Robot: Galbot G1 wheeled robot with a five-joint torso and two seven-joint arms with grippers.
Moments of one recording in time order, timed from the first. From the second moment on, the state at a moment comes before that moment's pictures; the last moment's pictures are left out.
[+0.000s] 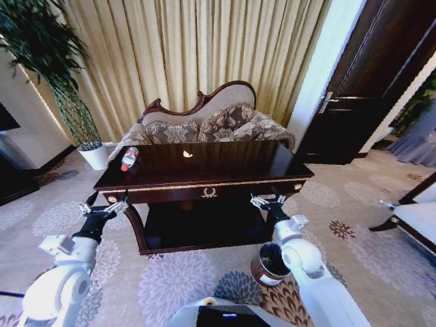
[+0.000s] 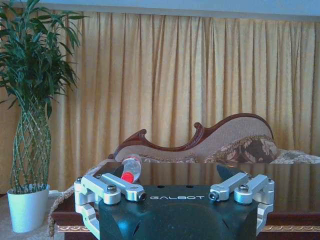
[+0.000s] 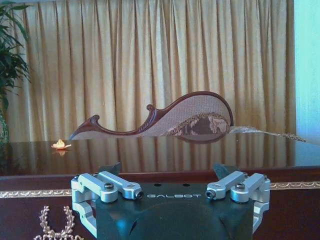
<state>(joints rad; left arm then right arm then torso) 1.65 -1.24 -0.97 -2.33 -0.53 0.23 0.04 -1.39 1.18 0.48 2.07 0.41 -0.14 0.10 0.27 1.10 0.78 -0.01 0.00</state>
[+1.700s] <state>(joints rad) 1.66 -1.24 -0.97 -2.34 -0.54 0.22 0.05 -1.15 1.10 0.29 2.09 0.60 -0.33 0.12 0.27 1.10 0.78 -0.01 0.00</state>
